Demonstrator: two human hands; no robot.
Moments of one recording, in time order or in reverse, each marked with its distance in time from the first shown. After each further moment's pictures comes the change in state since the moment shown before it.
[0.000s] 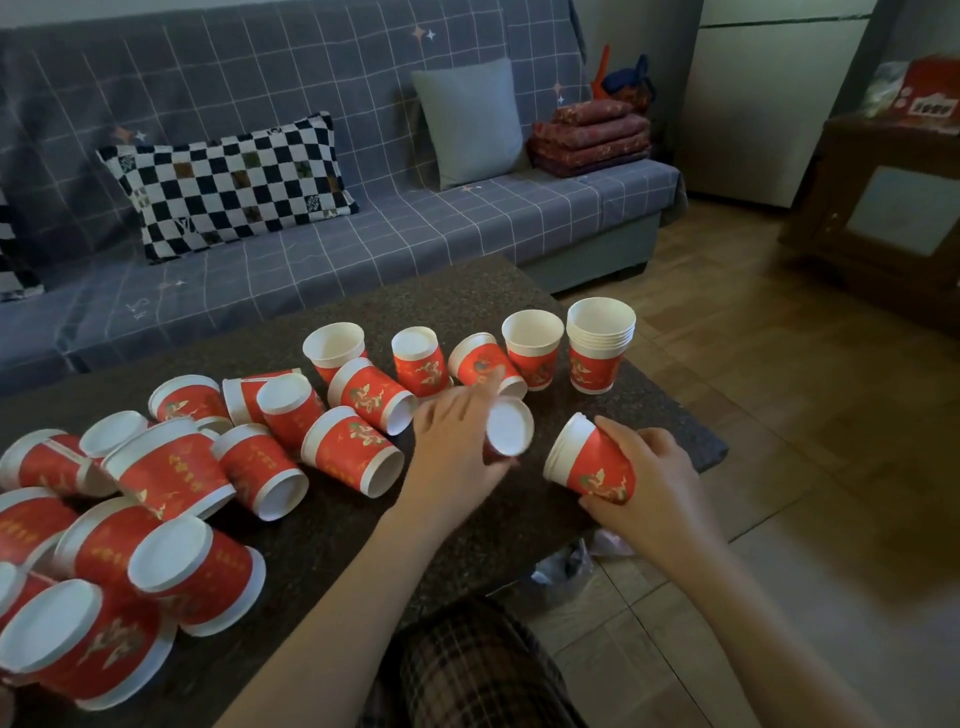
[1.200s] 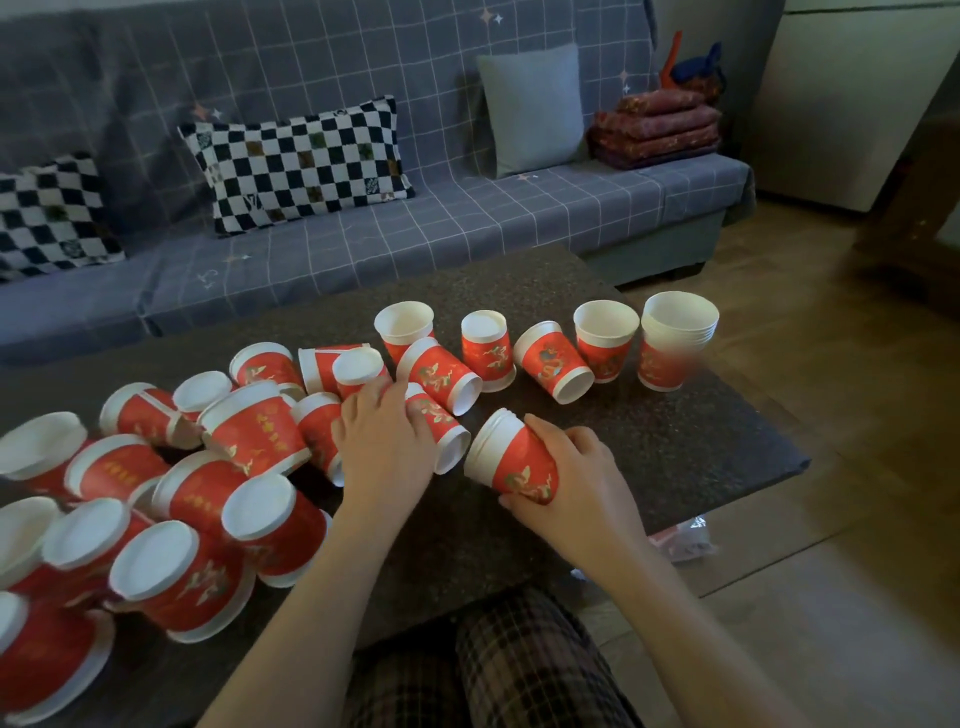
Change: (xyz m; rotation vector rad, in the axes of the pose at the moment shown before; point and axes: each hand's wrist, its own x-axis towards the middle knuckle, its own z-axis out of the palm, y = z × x) left_hand -0.038 -0.058 -0.061 0.151 0.196 -0.622; right_hand -0.006 -0.100 0.052 0.115 -0.118 -0.181
